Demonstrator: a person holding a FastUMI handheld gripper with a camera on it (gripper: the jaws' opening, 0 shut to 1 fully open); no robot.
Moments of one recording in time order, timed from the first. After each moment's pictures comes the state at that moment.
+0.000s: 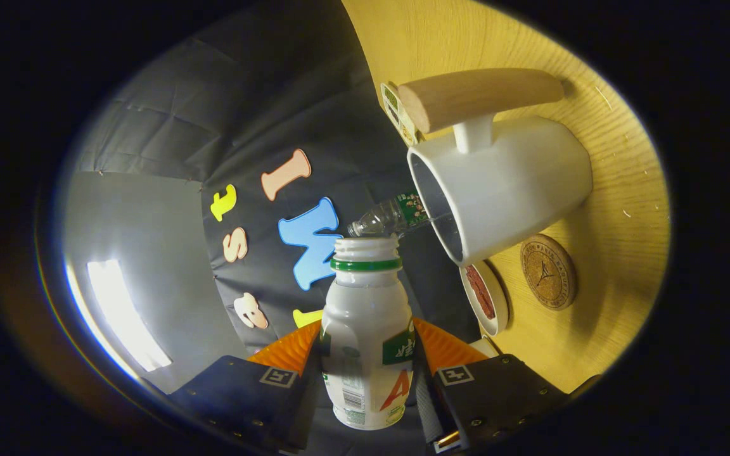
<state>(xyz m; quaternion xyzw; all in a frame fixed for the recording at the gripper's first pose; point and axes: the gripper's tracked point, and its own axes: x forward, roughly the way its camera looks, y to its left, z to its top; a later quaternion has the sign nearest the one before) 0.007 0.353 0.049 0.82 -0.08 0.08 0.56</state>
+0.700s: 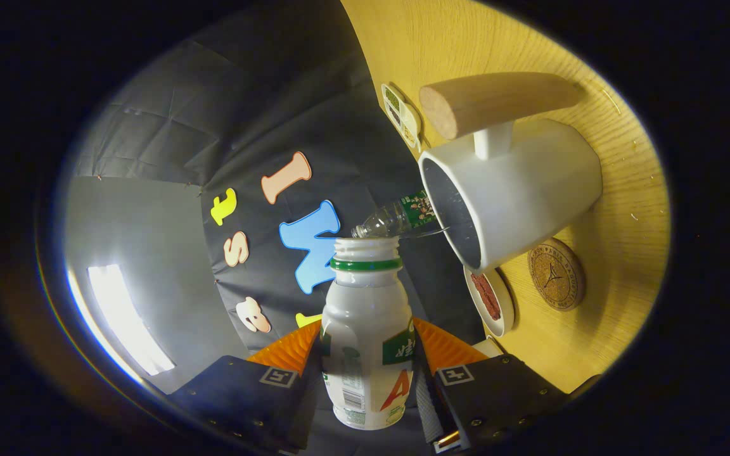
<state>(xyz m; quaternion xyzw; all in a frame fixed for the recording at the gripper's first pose) 0.009 0.344 0.051 0.82 -0.09 0.08 0.56</state>
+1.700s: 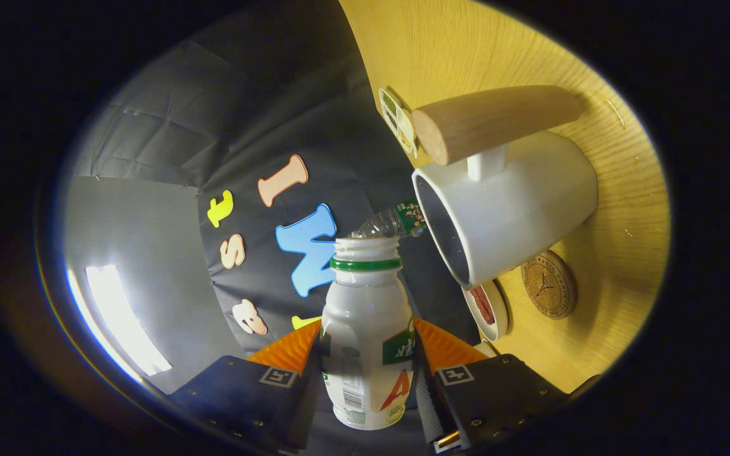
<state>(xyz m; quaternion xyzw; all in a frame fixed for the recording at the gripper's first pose) 0.010 0.340 0.041 0.82 -0.08 0.07 0.56</state>
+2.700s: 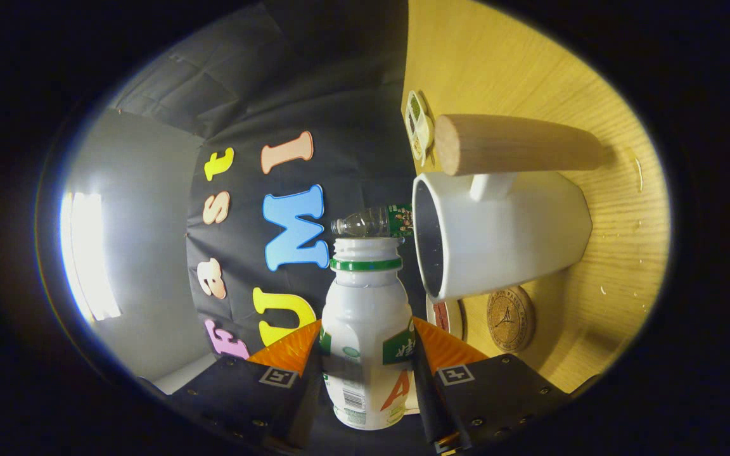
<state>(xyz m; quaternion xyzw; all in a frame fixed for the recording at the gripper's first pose) 0.017 0.353 0.011 0.71 -0.04 0.04 0.70</state>
